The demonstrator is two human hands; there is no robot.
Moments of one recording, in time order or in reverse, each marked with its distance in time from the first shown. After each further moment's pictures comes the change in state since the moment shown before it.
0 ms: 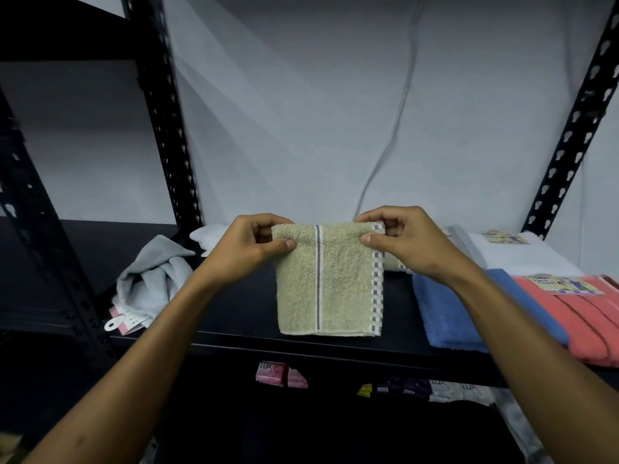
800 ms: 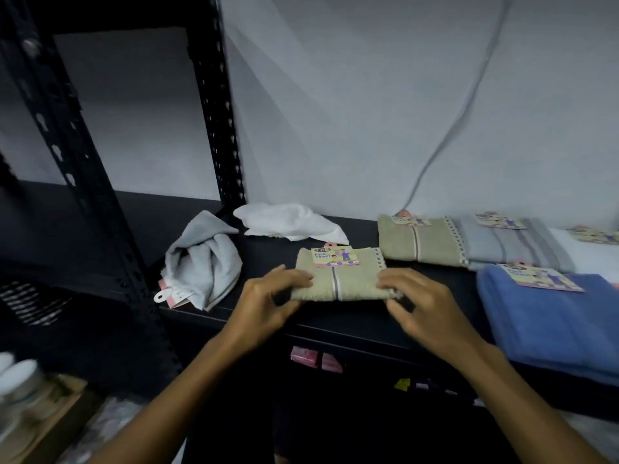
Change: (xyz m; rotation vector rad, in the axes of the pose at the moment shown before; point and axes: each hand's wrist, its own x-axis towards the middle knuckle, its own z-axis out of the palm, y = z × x) left_hand -0.072 -0.112 0.000 0.373 0.202 0.247; right_hand -0.033 0.083 0.096 -0.459 0.112 -0.434
